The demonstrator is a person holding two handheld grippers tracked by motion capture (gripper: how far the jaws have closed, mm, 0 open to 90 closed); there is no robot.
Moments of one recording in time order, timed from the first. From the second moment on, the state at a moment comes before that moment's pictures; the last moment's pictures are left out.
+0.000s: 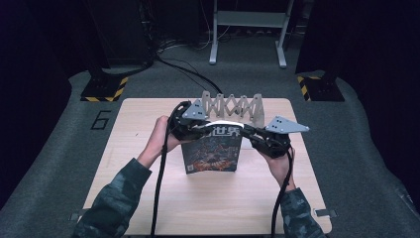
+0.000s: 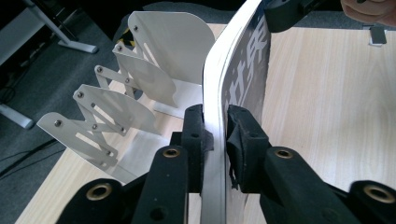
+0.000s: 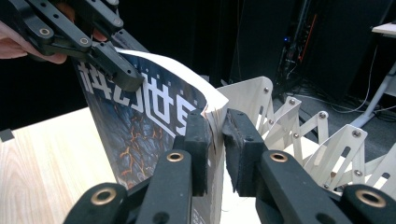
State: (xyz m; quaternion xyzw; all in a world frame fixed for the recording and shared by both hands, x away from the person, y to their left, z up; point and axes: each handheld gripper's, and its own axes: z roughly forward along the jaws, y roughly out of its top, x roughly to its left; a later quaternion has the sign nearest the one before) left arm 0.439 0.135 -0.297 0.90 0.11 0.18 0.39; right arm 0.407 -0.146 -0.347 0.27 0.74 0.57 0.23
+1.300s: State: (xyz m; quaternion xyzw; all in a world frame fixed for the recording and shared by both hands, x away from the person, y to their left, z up) left arm 0.428 0.122 -0.290 0.90 0.14 0.18 0.37; right arm 0.441 -0.210 -0.528 0.56 0.72 0.32 0.25
